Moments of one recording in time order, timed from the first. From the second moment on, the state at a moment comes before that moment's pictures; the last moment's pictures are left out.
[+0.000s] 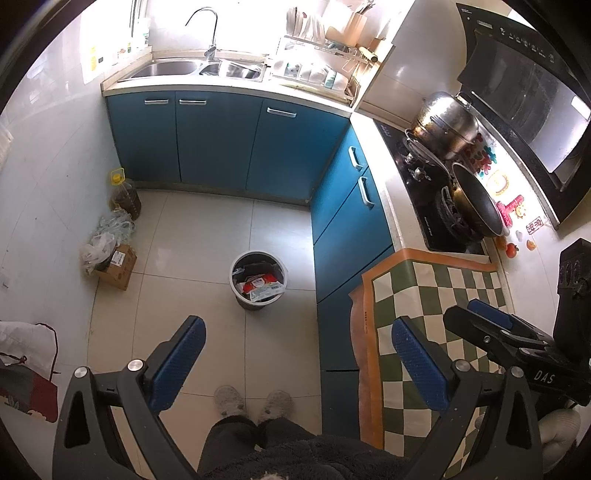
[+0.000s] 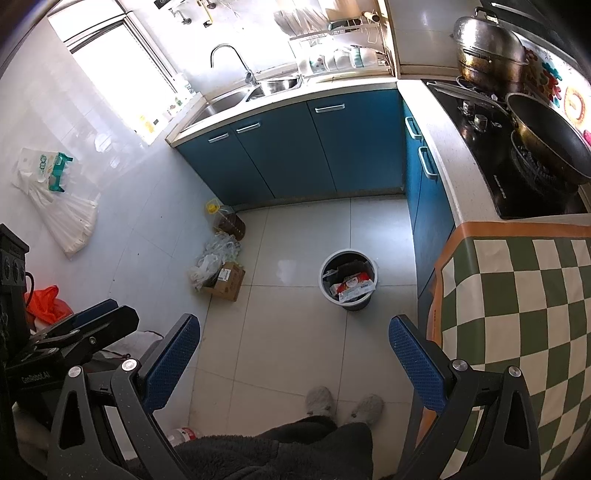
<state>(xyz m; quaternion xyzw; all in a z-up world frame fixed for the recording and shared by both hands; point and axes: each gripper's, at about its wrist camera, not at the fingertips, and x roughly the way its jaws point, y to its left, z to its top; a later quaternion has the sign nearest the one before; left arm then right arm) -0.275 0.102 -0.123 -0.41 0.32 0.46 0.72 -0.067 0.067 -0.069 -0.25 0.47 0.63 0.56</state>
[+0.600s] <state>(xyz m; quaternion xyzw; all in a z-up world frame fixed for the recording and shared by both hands) -0.274 0.102 -0.123 -0.41 0.33 0.46 0.72 -0.072 0.073 -0.071 -0.25 0.47 0.63 0.56</state>
